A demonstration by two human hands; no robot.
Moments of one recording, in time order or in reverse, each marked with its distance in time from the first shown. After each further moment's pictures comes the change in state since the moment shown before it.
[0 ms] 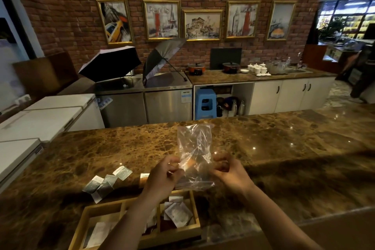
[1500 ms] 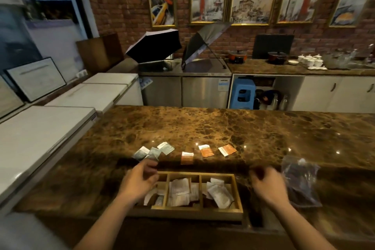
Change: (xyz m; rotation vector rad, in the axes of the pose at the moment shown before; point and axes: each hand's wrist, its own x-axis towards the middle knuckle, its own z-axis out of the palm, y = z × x) left_hand -0.089 -0.111 -0.120 0.213 0.253 -0.286; right_hand -0.015 0.040 0.054 -0.494 0.163 -0.052
